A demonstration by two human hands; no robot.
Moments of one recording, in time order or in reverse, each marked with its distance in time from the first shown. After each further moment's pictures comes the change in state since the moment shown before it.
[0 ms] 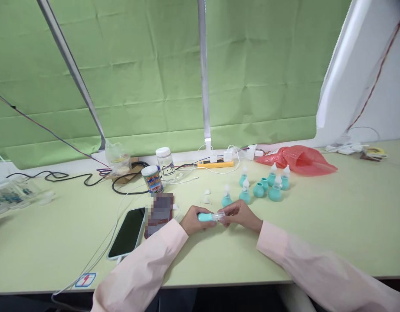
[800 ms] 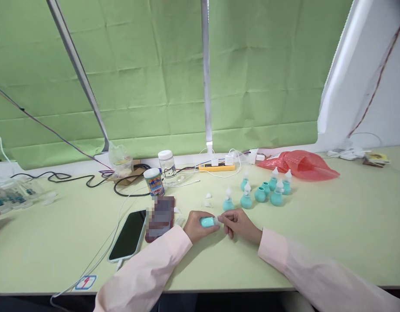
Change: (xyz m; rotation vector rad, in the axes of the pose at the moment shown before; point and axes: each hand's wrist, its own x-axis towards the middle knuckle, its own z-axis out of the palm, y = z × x) left_hand -0.008 0.003 0.012 0.386 0.276 0.207; right_hand -0.007 -0.005 0.018 -0.240 0.020 0.012
